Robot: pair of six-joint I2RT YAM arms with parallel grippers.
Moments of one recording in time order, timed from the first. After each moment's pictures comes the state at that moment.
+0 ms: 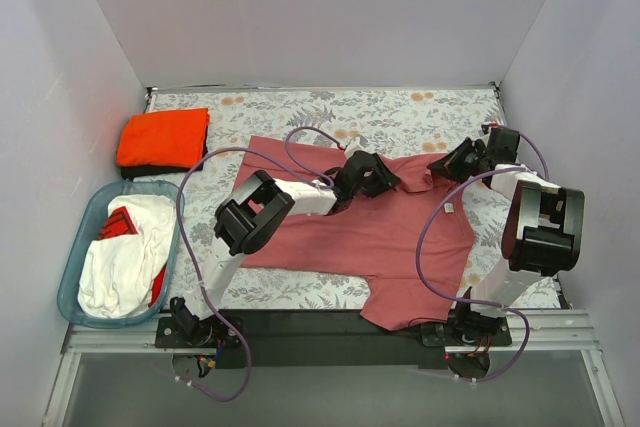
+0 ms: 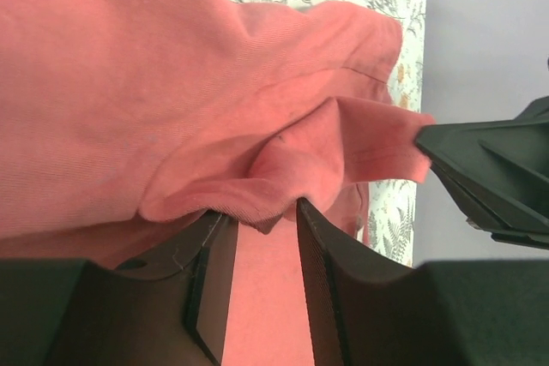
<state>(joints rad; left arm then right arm) -0.86 2.27 1.45 0.37 -0.06 -1.13 -0.18 1.69 0.94 -0.05 -0.63 0.68</state>
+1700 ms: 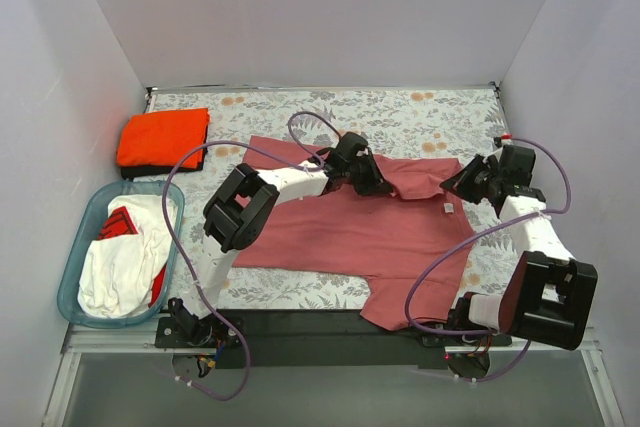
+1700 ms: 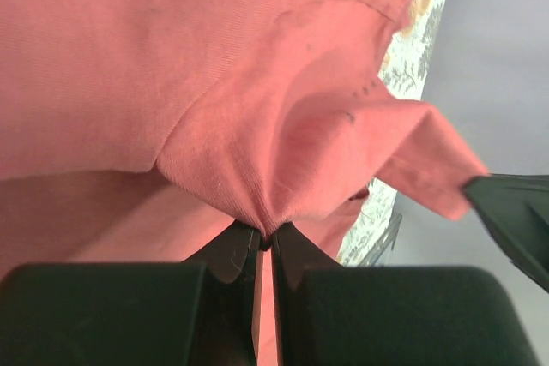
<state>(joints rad) -0.79 2.22 1.55 0.02 0.29 -1.09 -0.20 1.27 0.77 -0.27 -0.50 0.52</state>
